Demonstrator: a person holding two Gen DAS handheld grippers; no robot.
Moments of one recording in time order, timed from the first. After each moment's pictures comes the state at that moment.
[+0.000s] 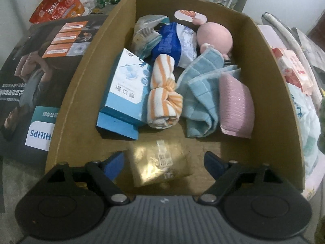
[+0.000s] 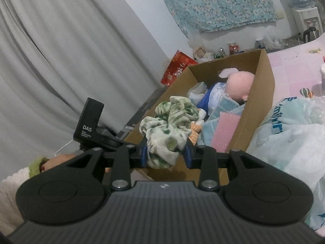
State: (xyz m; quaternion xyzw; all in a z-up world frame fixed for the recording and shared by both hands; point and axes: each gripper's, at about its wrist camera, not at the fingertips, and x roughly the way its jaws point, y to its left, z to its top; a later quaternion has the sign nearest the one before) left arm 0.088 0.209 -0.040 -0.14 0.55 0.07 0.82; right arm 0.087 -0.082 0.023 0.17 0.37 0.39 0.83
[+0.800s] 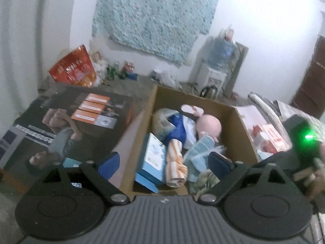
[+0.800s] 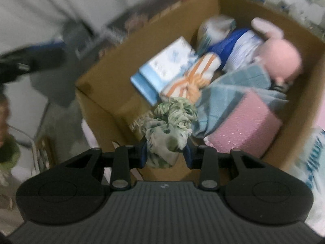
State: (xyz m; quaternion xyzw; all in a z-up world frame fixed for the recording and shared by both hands) left arm -0.007 0.245 0.054 -0.16 0.31 0.11 0.93; right arm 0.176 0.086 -0.022 -0.13 0.58 0.40 0.70
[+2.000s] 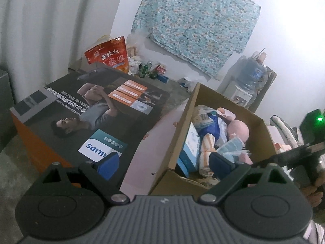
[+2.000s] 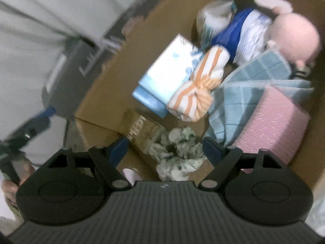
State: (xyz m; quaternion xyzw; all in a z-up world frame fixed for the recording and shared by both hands) left arm -0.075 0.274 0.010 -0.24 0.28 0.19 0.91; right arm 0.198 0.065 -0.023 0.03 0.59 0.40 0.70
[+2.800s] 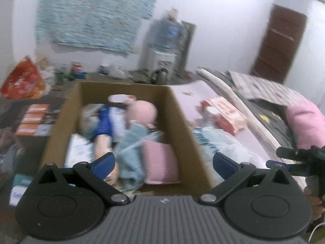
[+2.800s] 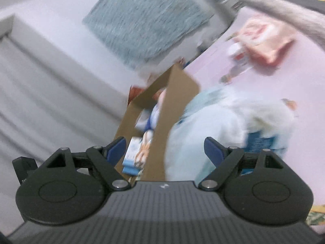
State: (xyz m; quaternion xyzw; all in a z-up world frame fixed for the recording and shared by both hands) left arm 0.054 0.126 0.057 -0.09 0.35 -0.05 0.93; right arm 0.038 -0.247 -0.029 0.36 0.34 0.21 0.84
